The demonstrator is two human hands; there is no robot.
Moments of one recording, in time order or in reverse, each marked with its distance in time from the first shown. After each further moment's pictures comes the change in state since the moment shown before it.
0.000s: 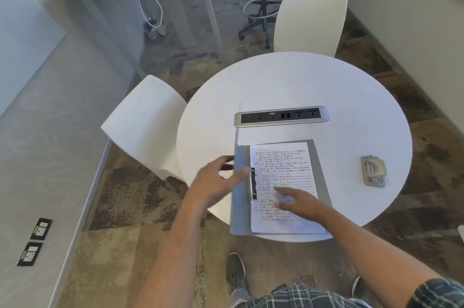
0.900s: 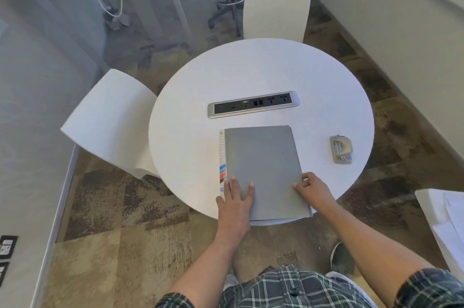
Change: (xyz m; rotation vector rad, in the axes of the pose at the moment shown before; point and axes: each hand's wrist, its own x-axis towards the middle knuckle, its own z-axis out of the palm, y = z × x) left_hand 0.012 -0.089 0.185 1.077 -0.105 0.157; right_hand -0.049 0.054 -0.018 0.204 0.456 0.402
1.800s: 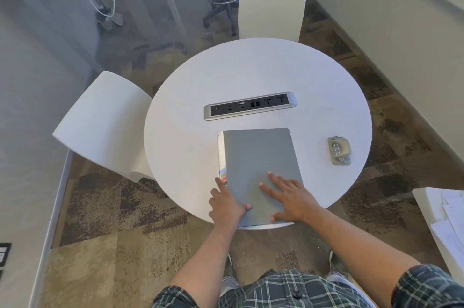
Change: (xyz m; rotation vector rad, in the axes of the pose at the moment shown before) left_hand 0.034 -0.010 -0.010 -0.714 -0.098 -0.524; right_hand 0.001 -0.013 0.033 -1.015 -0.212 -0.646
